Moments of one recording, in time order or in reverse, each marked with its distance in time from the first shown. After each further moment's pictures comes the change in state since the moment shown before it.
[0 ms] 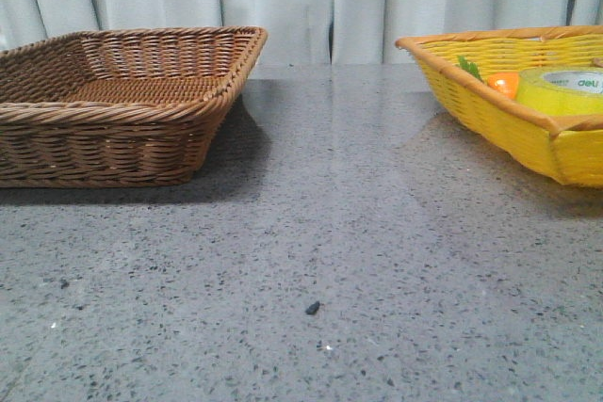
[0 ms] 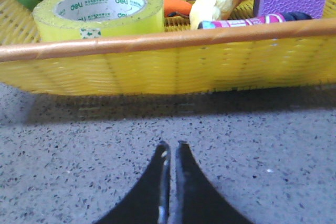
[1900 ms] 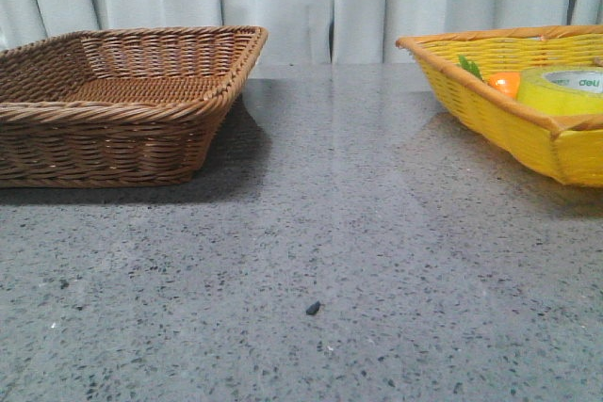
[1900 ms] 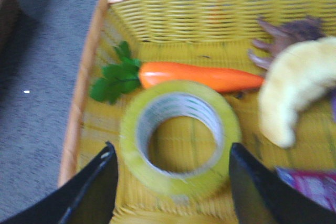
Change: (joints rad) left arm 0.000 0.349 -0.311 0.015 -0.169 0.000; right arm 0.117 0.953 -0.918 0.117 0.325 -0.018
